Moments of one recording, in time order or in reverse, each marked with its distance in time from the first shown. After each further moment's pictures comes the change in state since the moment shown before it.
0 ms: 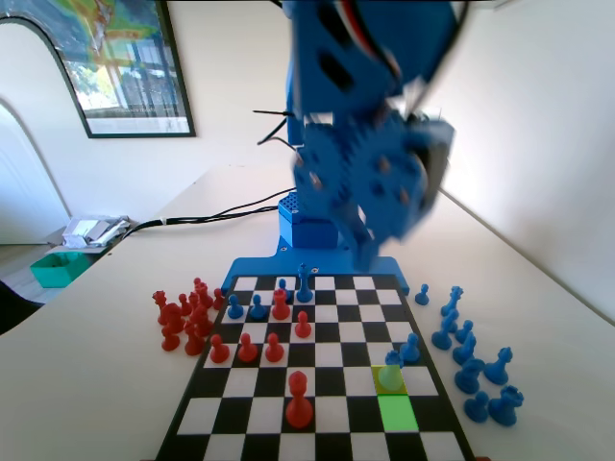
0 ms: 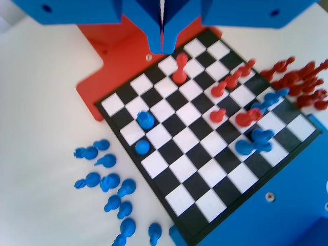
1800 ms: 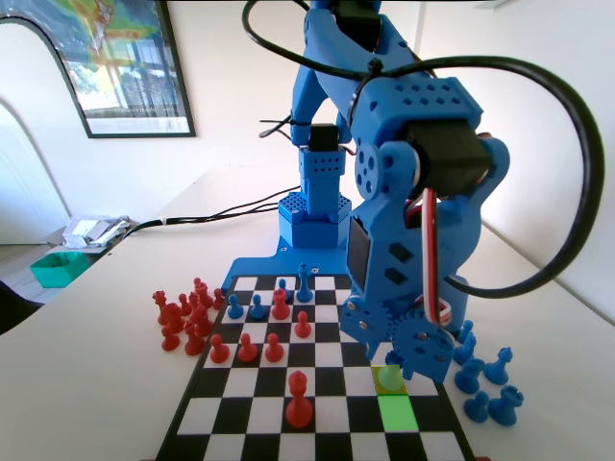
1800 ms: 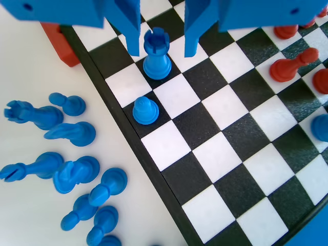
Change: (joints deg) arm -5.8 -20.8 1.9 -17.9 1.0
